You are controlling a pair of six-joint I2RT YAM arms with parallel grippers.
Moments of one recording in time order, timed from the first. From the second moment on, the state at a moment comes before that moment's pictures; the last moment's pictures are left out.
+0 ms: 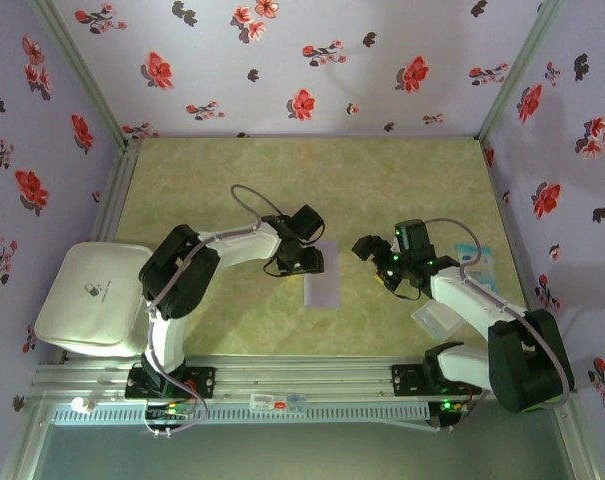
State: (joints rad) left arm -0.84 1.98 1.31 -0.60 0.10 -0.80; right arm 0.33 1.21 0.56 -0.22 -0.37 1.03
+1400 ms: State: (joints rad) left arm -0.85 1.98 1.31 -0.60 0.09 -0.82; right arm 0.39 1.28 0.57 -0.21 -0.37 1.02
